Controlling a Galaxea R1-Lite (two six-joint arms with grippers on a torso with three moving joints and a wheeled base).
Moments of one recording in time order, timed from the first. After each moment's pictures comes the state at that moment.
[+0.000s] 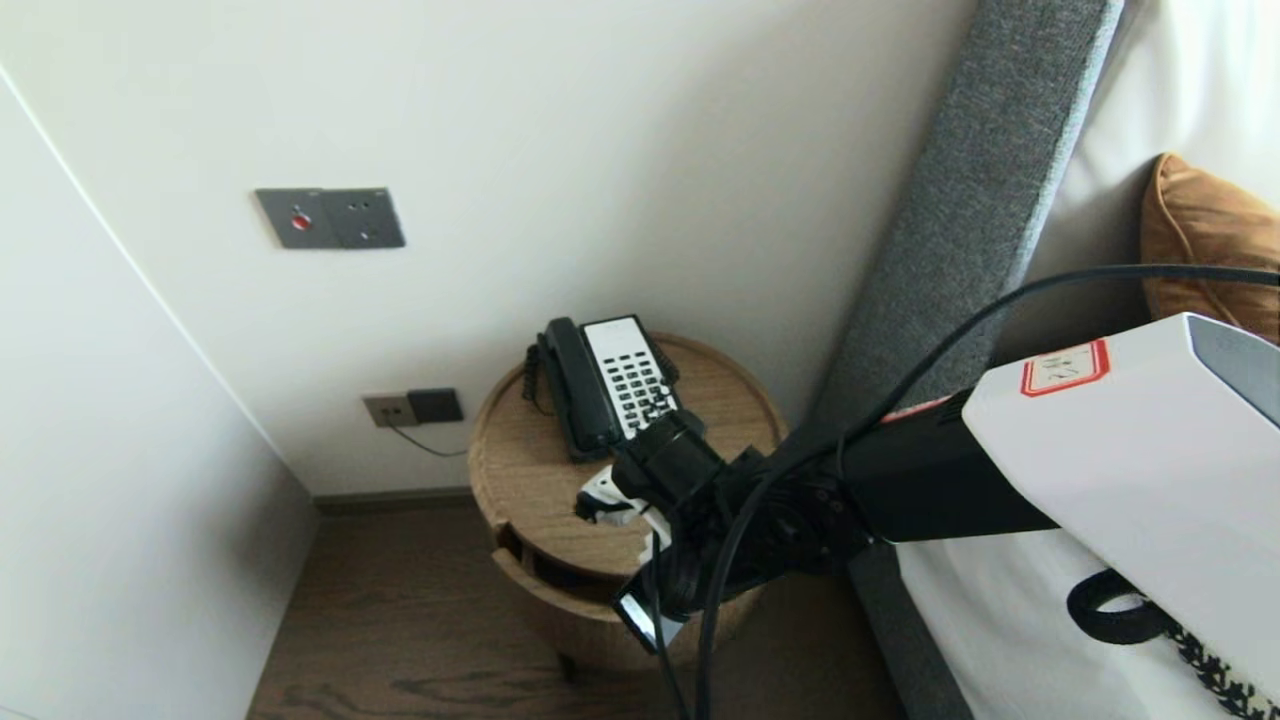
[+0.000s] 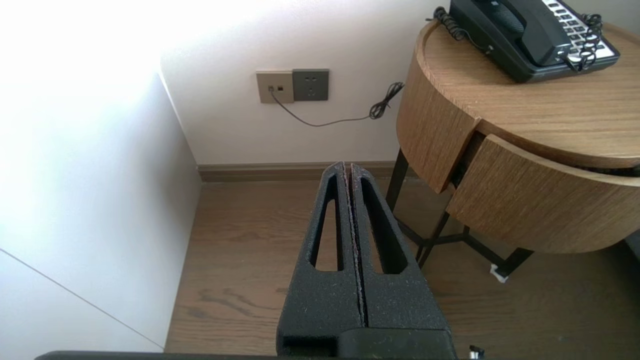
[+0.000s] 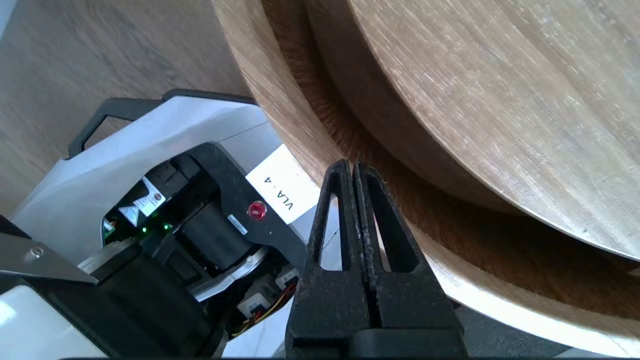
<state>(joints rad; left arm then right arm) 0.00 0.00 0.00 -0.01 0.01 -0.01 0.81 2.14 -1.44 0.27 0.05 -0.03</state>
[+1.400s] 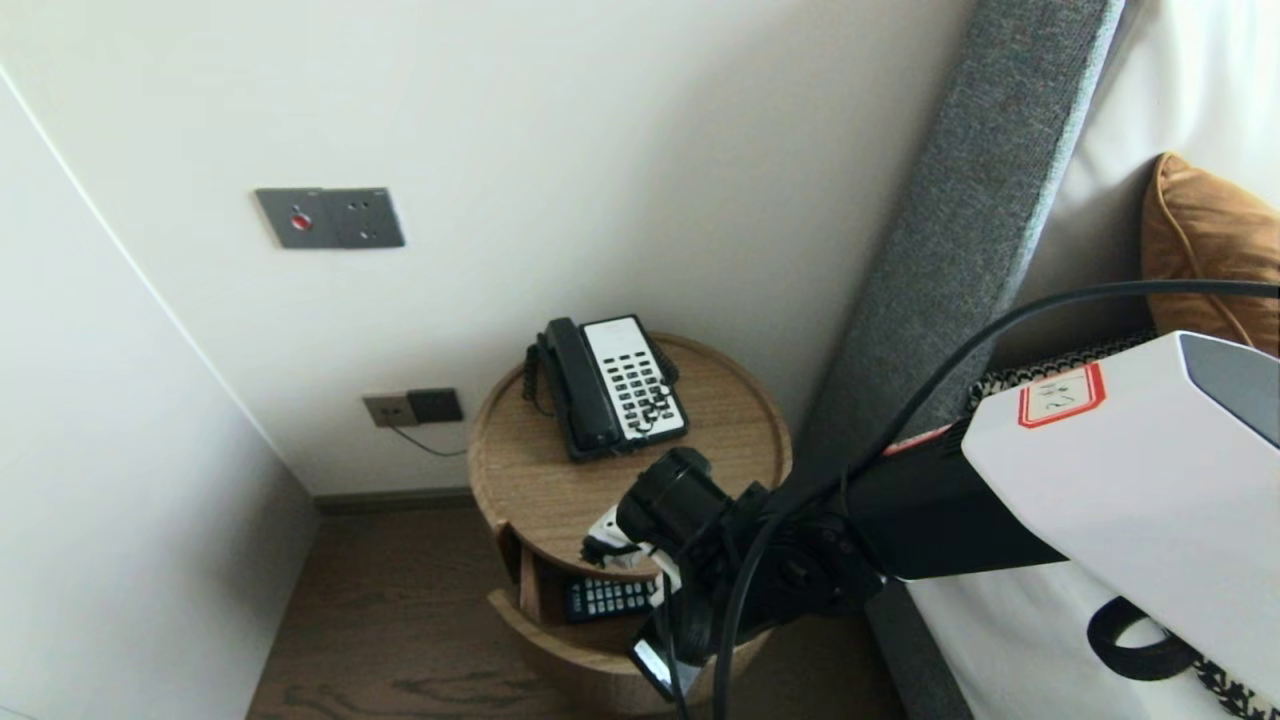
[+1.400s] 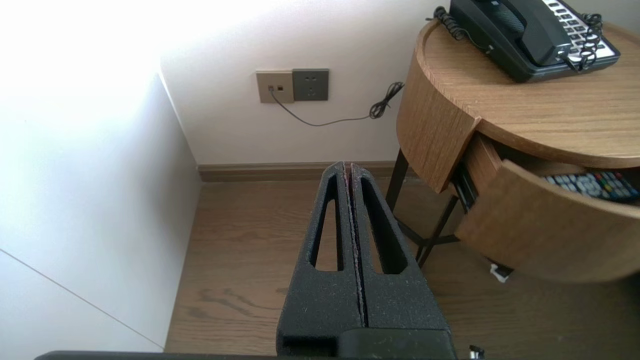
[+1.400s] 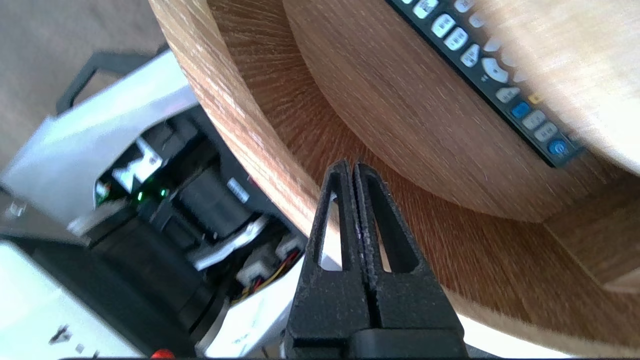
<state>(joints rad) 0.00 0.00 0.00 -0.01 0.01 -0.01 0.85 2.13 -1.33 0.26 0.05 -0.03</state>
